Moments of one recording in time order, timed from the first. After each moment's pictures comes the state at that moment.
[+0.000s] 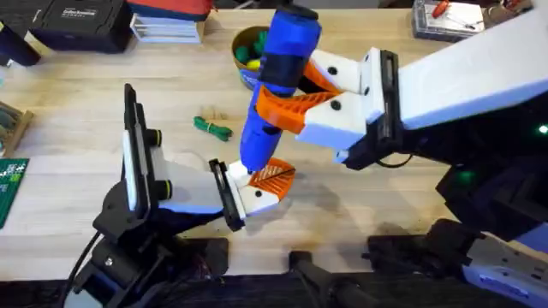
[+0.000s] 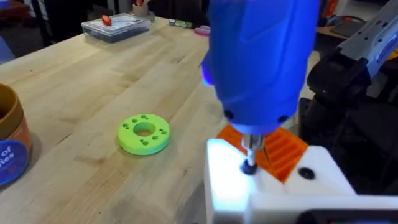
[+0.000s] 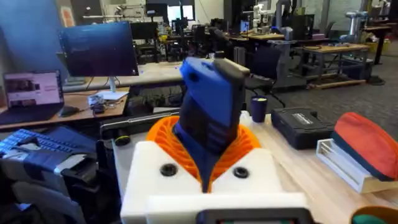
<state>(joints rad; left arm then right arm) -0.55 0.01 0.01 -0.06 0.66 -0.08 0.74 0.89 0.50 0.67 -0.58 0.20</state>
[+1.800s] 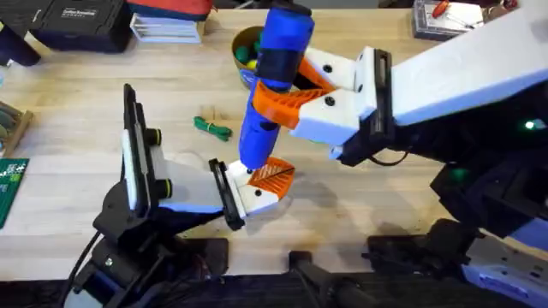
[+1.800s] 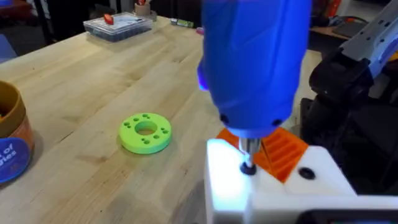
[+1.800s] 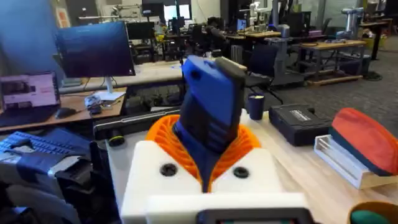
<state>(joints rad) -0.55 0.01 0.01 -0.06 0.66 -0.08 0.74 0.92 0.50 0.68 -0.57 0.20</state>
